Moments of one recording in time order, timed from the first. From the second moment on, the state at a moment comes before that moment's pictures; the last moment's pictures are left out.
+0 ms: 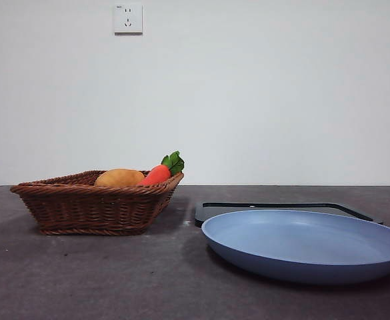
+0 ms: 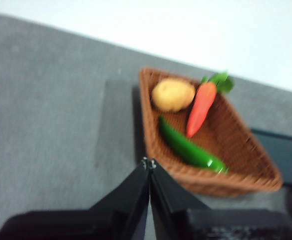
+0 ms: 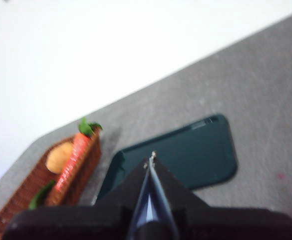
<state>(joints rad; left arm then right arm) -0.07 0.09 0.19 -0.29 0.09 -0.30 0.05 0.08 0.18 -0.16 -0.18 0.46</state>
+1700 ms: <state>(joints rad) -0.07 0.65 0.75 -0.72 0.45 -0.07 0.07 0.80 0.96 -1.06 -0.34 -0.04</state>
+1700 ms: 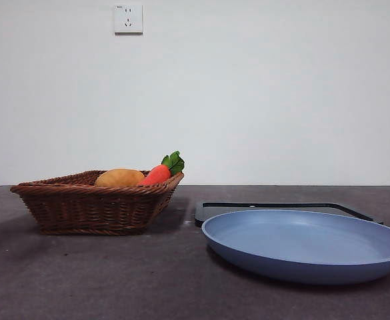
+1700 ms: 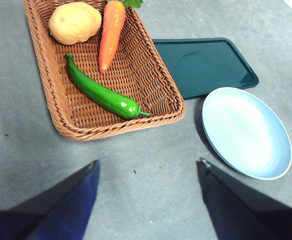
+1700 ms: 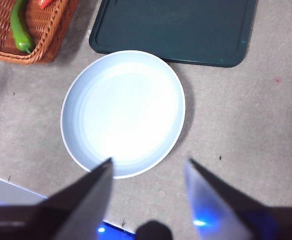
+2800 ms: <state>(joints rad) -0.07 0.65 0.75 -0.69 0.48 -0.07 0.11 1.55 0.96 -0.72 -0.36 -0.05</state>
